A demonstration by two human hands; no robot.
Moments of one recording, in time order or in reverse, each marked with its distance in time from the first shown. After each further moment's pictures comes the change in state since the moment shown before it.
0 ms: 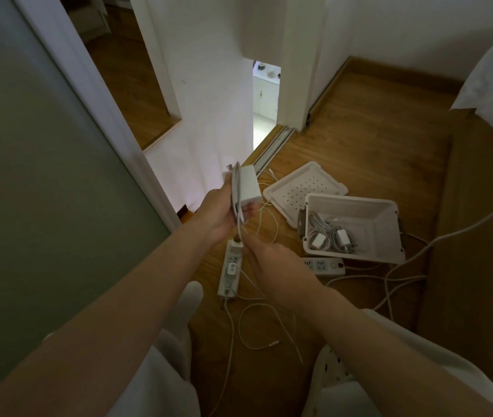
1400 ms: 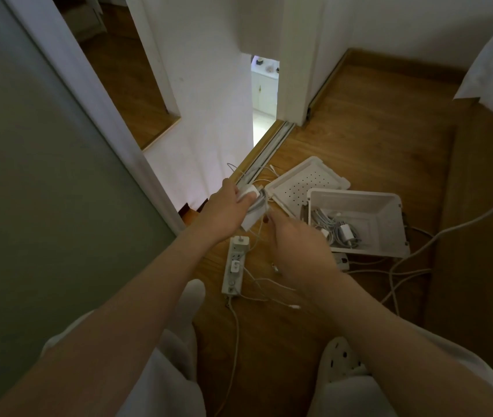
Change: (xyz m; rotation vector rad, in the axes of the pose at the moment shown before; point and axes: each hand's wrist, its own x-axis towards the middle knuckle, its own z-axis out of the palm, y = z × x) left_hand -0.005 -0.003 -0.004 1.177 0.125 0.311; right_hand 0.009 0.001 -0.024 -0.178 0.134 0.247
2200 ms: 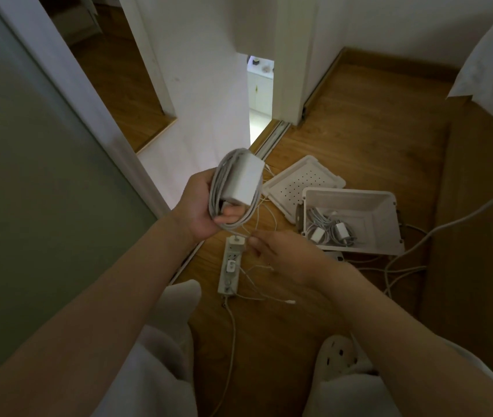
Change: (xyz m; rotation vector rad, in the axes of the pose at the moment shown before) left_hand -0.007 0.009 -0.023 -1.378 -0.616 -0.097; right_hand 0.003 0.025 0.010 0.197 -0.311 -0.204
